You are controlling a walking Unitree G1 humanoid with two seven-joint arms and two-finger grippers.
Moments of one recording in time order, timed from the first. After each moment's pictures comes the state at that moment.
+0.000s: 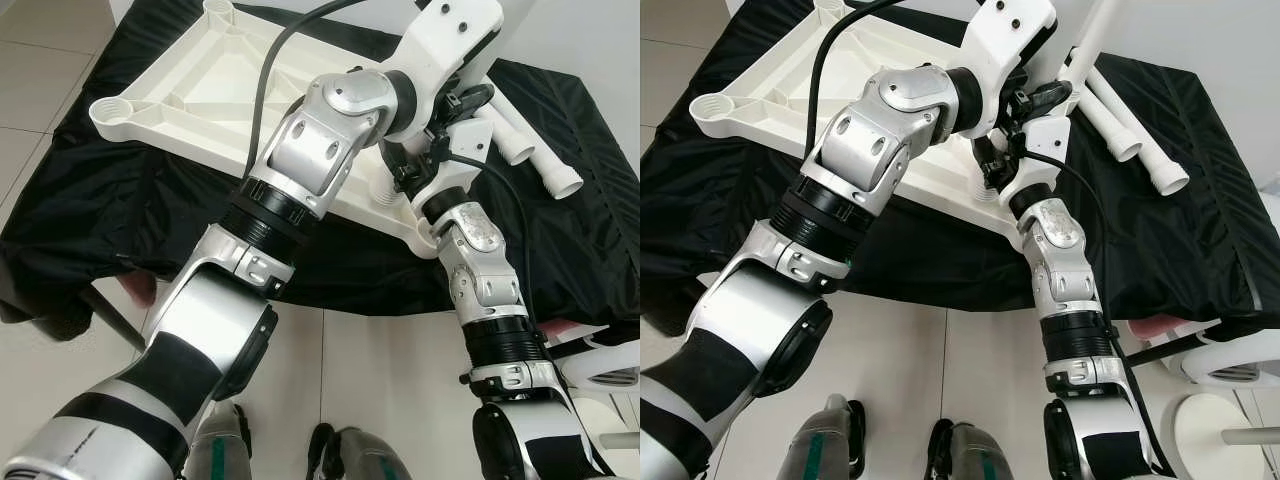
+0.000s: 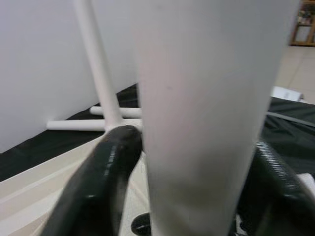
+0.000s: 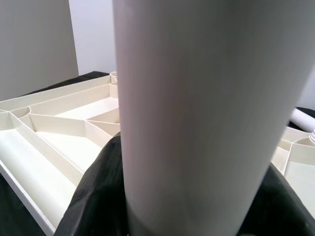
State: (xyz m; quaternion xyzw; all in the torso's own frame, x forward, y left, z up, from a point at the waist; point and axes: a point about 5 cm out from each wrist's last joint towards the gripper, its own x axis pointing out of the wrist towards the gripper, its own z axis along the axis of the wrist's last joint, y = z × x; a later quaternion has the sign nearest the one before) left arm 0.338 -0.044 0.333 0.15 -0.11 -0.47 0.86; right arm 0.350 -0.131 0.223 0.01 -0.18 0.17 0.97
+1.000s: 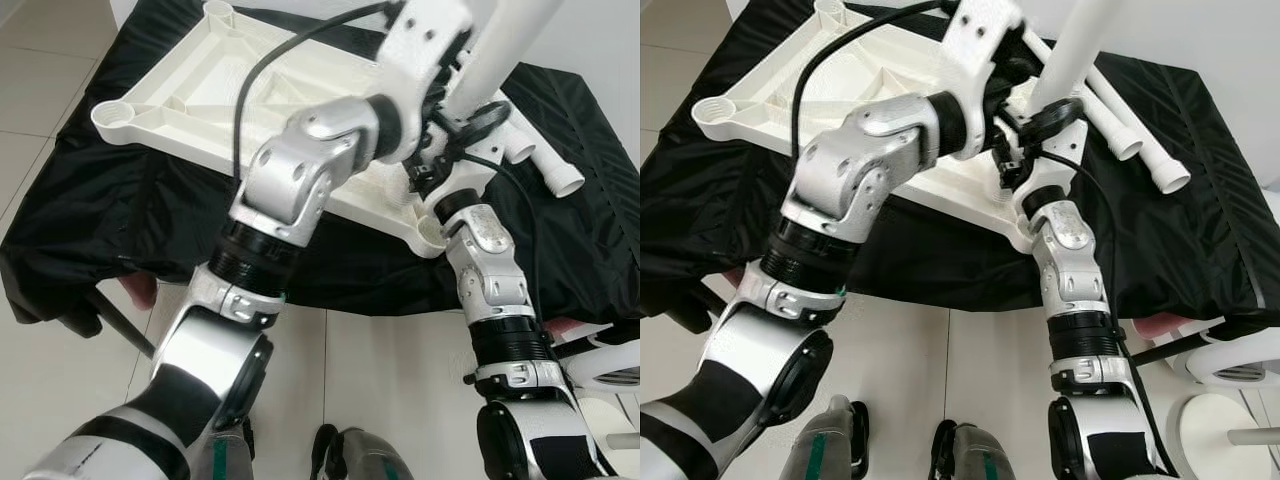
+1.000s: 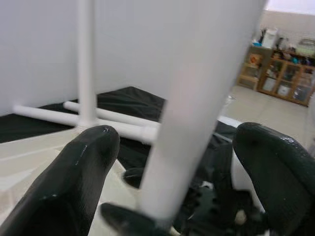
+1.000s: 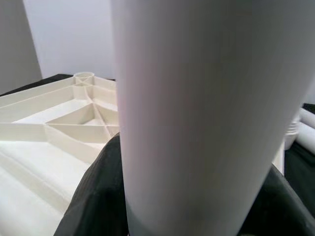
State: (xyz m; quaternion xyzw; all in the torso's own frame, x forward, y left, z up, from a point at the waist) left arm 0.320 -0.012 0.322 0.02 -0.10 -0.49 0.87; right arm 0.353 -0.155 0.219 0.02 -0.17 0.11 0.98
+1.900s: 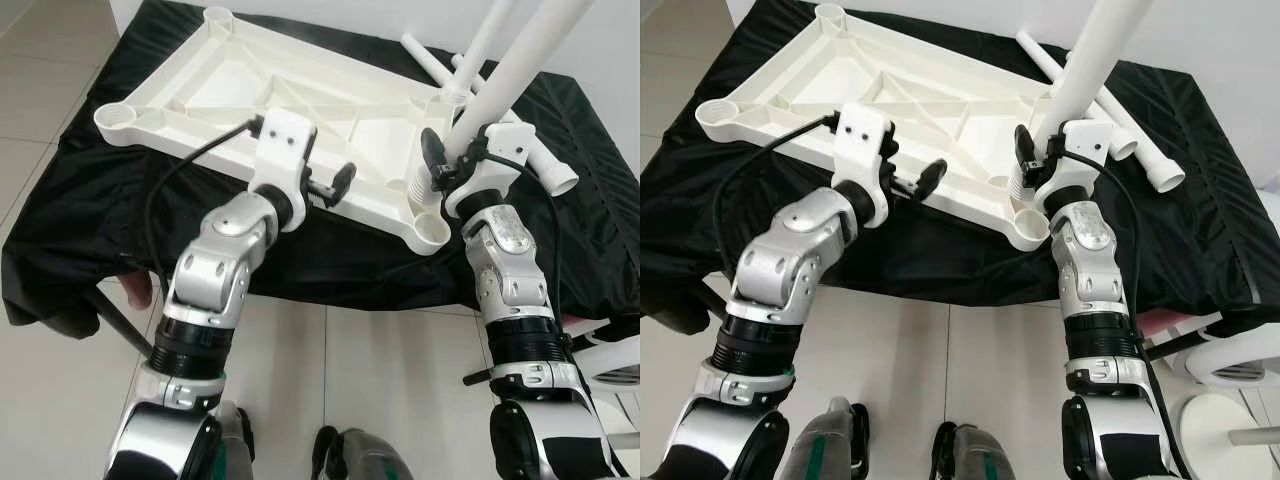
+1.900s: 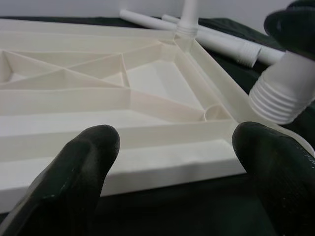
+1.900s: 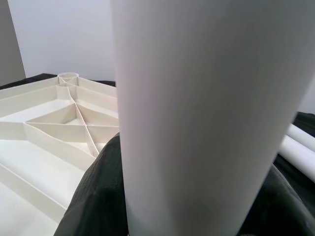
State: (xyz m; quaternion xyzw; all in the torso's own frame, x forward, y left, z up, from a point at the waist) left arm 0.317 0.057 0.221 0.04 0.00 -0.30 0.95; right arm 0.351 -0.172 0.218 0.00 -0.17 0.09 0.98
